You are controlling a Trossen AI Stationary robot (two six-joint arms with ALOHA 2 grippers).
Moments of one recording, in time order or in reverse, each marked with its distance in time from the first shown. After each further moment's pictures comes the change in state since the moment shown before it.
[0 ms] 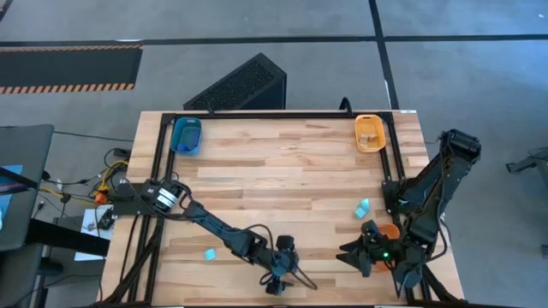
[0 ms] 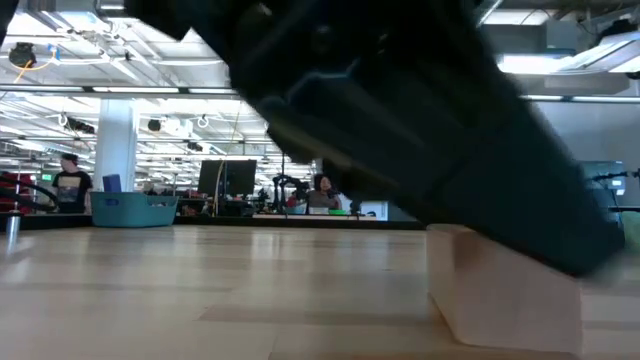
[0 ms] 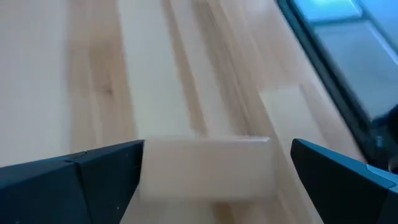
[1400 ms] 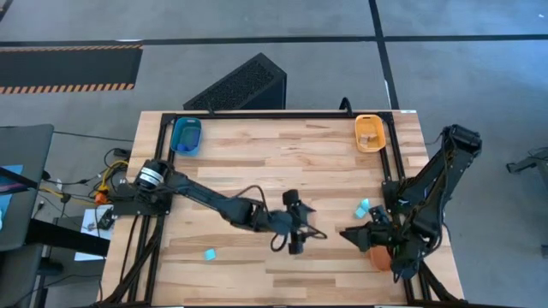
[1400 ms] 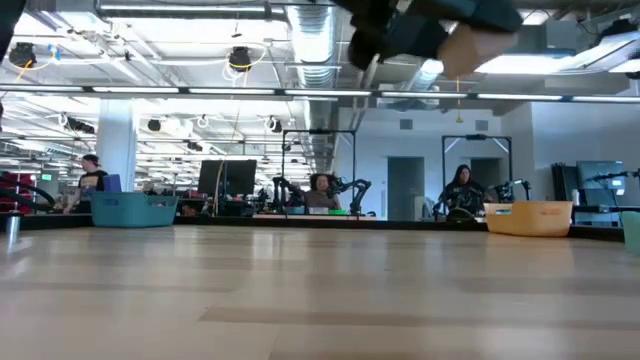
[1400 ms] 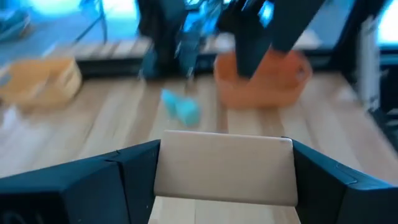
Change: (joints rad) left arm 0.177 -0.231 0.001 0.084 -0.288 0.140; right arm -0.031 -0.092 0.000 -0.350 0.098 0.384
